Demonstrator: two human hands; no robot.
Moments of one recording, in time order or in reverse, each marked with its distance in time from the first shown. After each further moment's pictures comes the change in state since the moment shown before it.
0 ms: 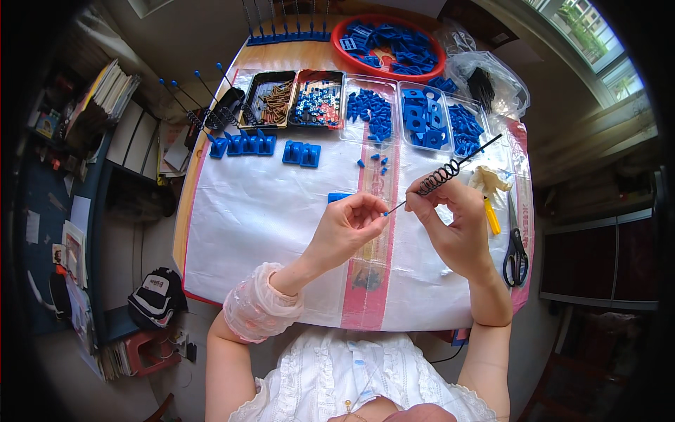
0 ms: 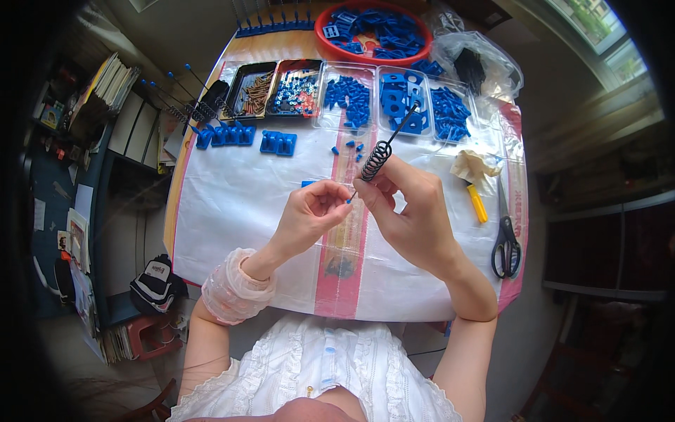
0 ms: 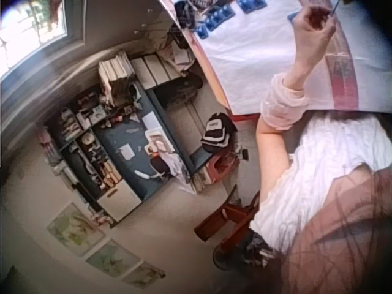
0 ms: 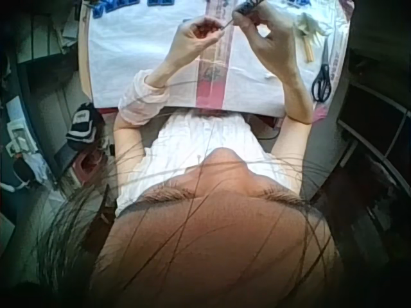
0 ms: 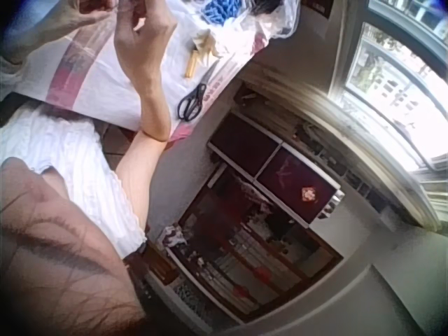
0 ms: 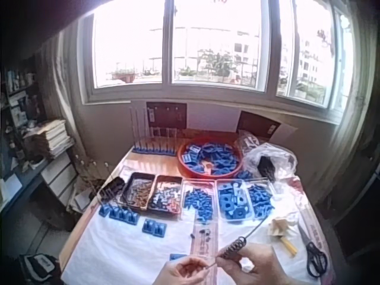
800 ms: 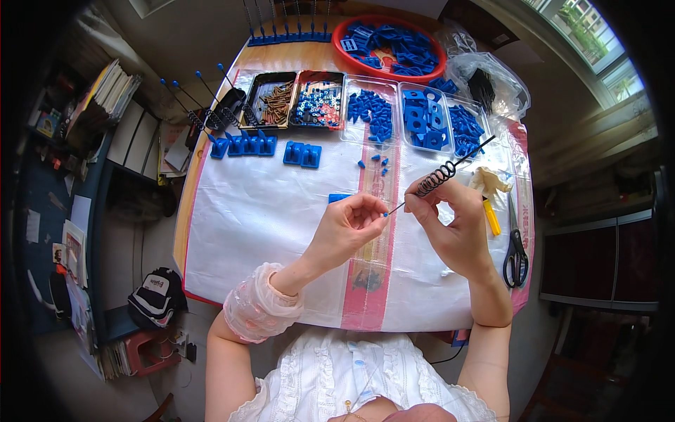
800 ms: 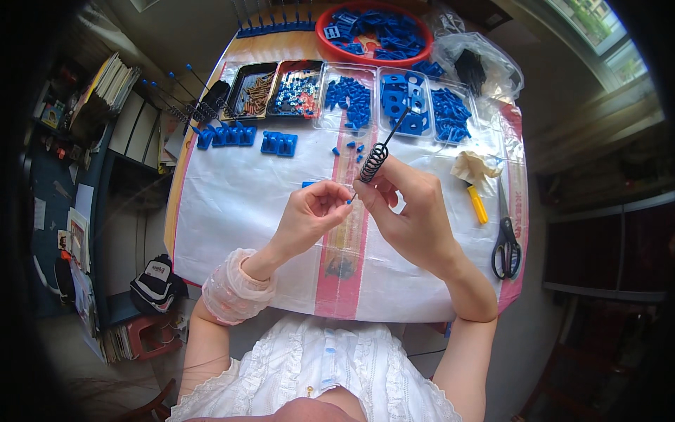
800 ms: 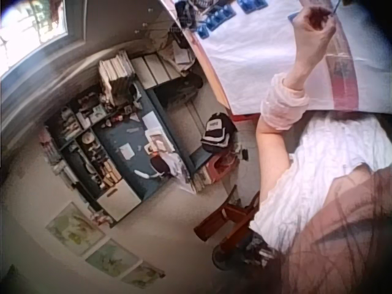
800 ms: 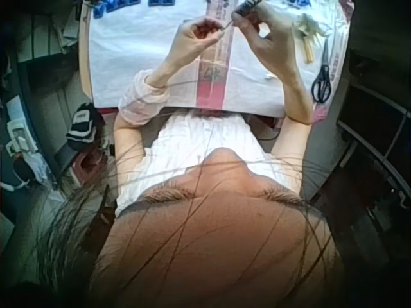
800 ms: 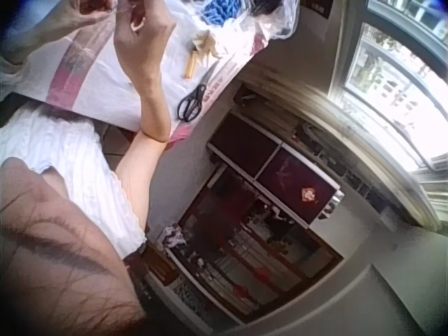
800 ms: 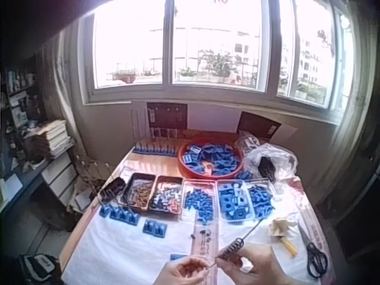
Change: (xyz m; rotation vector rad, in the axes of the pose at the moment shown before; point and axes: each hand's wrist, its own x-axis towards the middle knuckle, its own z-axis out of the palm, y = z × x) left_hand 0.000 -0.001 -0.003 0.018 -0.017 -0.037; right_hand 0.002 -0.002 -0.001 -0.051 -0.027 0.007
